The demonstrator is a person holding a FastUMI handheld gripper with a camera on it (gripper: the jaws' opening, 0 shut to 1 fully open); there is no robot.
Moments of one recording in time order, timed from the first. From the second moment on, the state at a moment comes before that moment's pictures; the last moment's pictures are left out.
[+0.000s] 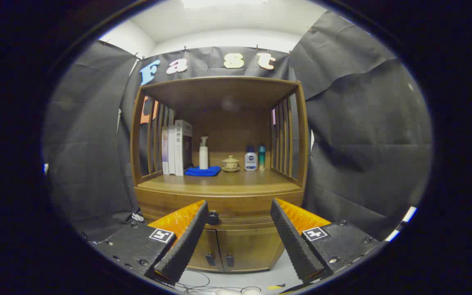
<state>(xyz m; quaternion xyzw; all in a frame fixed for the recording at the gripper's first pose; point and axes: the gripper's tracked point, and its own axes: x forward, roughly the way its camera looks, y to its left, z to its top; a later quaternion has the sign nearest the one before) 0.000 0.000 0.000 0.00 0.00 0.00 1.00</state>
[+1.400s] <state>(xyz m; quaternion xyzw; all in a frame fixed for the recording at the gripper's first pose) 0.096 0.060 -0.050 -0.01 0.01 0.05 1.00</state>
